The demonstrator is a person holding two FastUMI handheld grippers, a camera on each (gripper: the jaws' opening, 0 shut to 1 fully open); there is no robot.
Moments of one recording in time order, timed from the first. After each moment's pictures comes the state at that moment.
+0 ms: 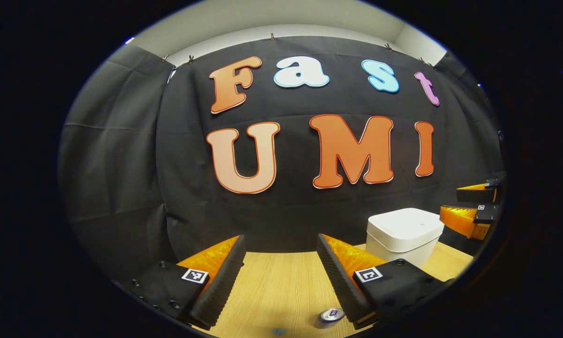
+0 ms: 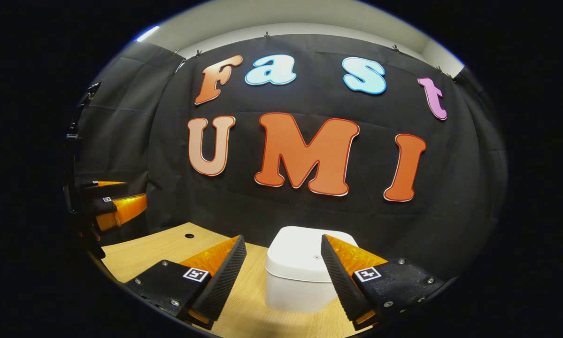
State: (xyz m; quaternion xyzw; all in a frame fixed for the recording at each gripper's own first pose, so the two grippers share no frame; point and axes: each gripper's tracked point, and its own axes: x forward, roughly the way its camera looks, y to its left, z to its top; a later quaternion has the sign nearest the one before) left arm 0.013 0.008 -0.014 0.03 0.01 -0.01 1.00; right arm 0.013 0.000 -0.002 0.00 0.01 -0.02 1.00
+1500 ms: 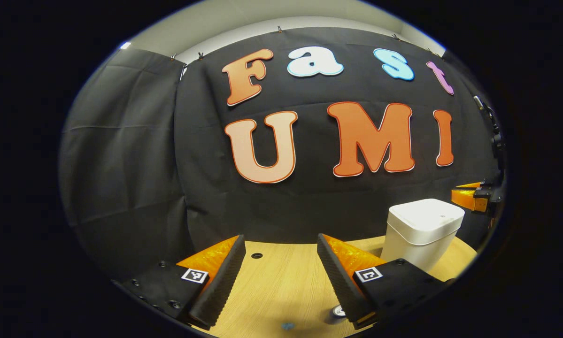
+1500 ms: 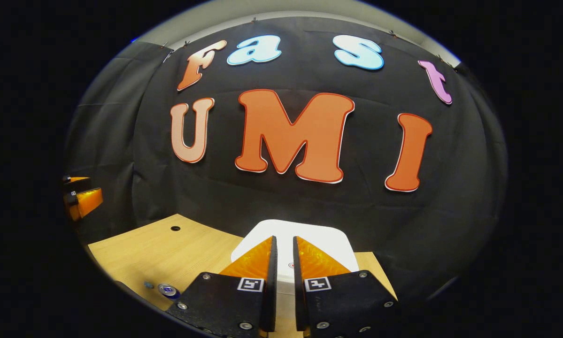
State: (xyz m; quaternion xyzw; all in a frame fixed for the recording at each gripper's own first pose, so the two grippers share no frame) left arm 0.008 0.029 -0.031 0.04 0.05 0.07 1.00; right arm 0.082 -0.055 -0.038 0.00 0.06 -0.02 1.00
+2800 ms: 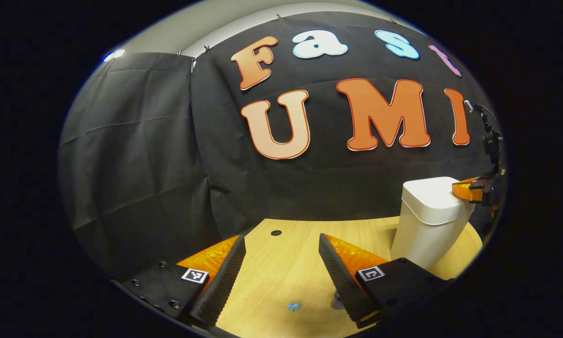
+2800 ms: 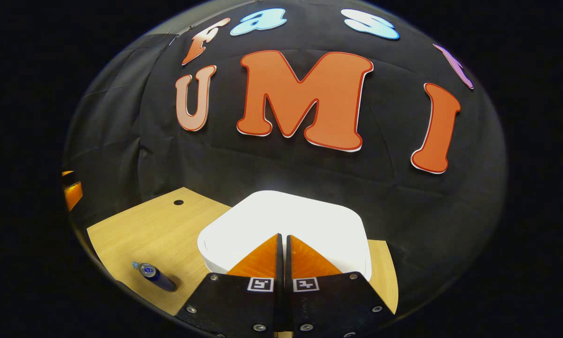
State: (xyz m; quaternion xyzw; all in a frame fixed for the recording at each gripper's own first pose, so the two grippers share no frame) left arm -0.029 0.018 -0.067 0.06 0.12 0.14 0.98; right arm 0.124 -0.070 -0.098 -0.01 0.14 0.04 0.99
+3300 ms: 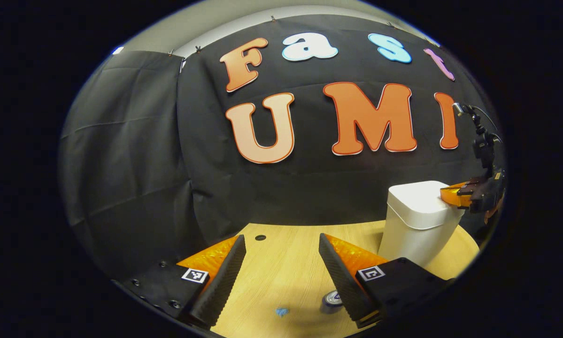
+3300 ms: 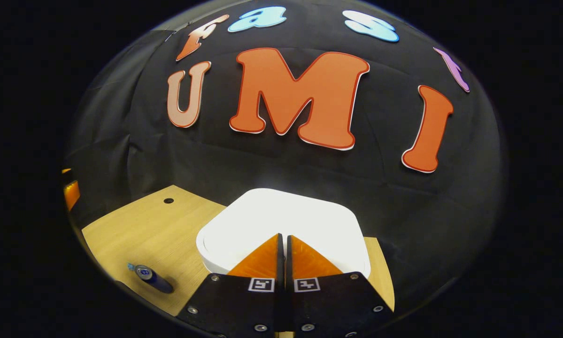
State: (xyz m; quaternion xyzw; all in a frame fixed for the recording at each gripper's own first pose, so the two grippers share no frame) left arm -0.010 0.008 -0.061 0.05 0.09 0.08 0.99; right arm 0.119 -0.067 -0.097 -0.04 0.15 0.00 0.99
